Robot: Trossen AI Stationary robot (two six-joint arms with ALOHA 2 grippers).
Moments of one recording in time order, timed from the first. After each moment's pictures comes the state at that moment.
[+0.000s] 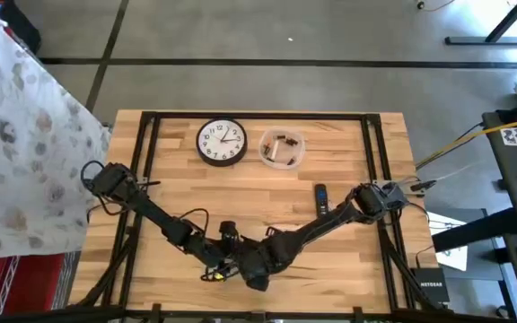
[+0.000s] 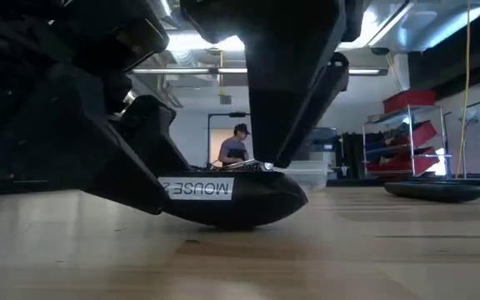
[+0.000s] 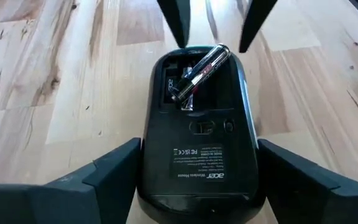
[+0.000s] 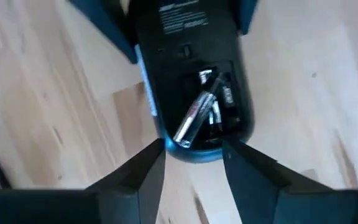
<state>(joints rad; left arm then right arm) -0.57 1.87 0.80 0.38 -0.41 -0.24 0.47 2.31 1.97 -1.02 0.10 0.86</state>
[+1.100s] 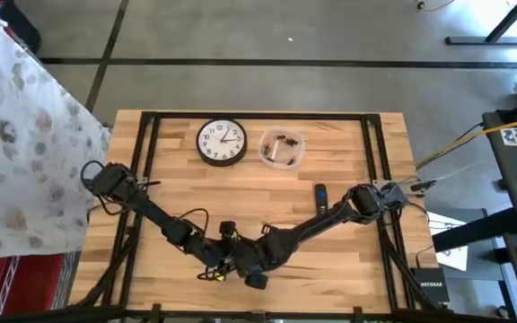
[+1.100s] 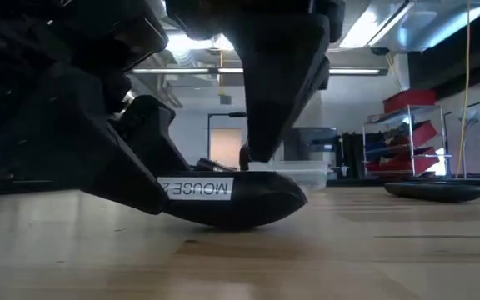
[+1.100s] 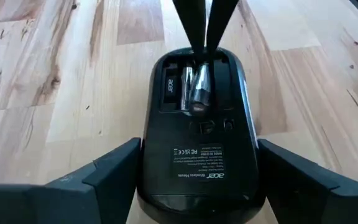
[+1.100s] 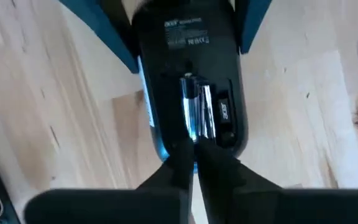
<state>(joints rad) -0.57 1.87 0.80 0.38 -0.41 -0.24 0.44 2.34 2.04 -1.07 0.05 0.73</state>
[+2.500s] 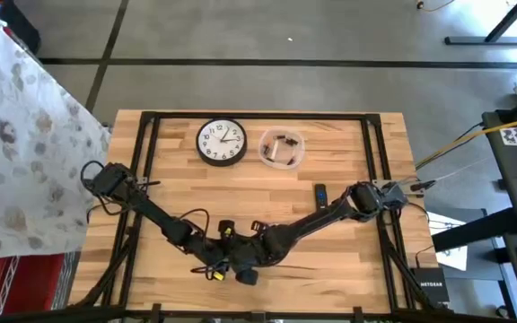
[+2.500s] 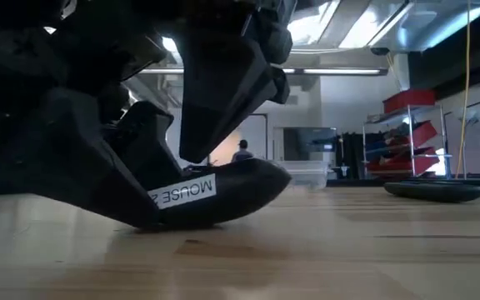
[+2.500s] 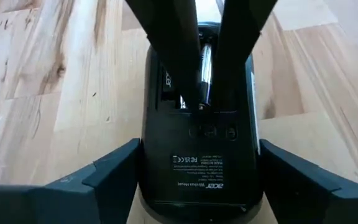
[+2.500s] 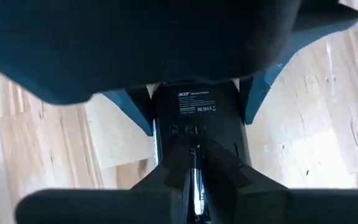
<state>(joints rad) -0.57 1.87 0.80 0.32 -0.41 -0.22 0.42 2.35 1.97 -0.88 0.10 0.67</state>
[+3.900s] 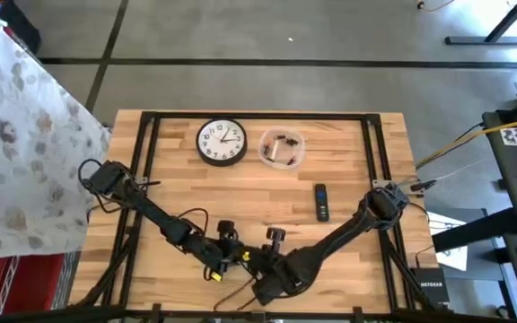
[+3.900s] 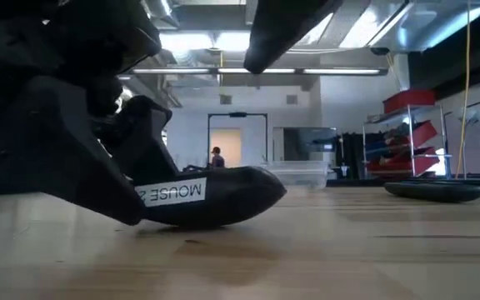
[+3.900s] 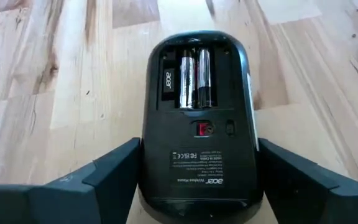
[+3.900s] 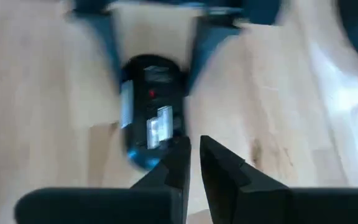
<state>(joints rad) -0.56 1.84 0.80 0.28 -0.38 -0.21 0.61 2.26 1.96 -0.98 0.48 0.53</state>
